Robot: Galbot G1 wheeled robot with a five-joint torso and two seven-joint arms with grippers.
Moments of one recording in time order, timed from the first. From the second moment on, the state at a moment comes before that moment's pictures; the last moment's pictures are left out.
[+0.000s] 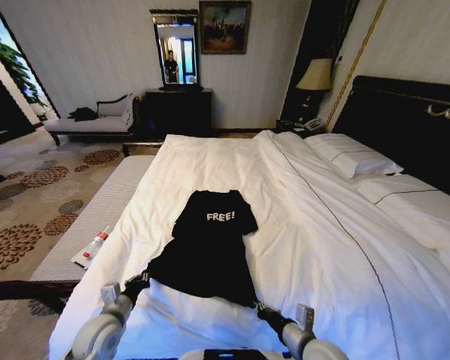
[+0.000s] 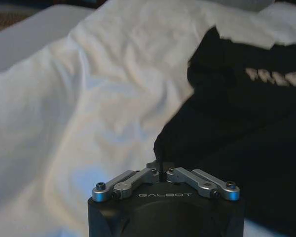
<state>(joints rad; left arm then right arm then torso) 1.80 -0.96 -0.51 -2.10 -0.78 0.25 -0.31 -1.86 1.09 0.39 2.24 0.89 -0.50 0.28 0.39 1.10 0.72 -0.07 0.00</state>
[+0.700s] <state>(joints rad) 2.25 -1.03 -0.69 -2.27 -0.66 0.15 -0.28 -2.01 1.05 0.40 2.33 0.78 -0.66 0.38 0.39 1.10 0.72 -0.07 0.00</state>
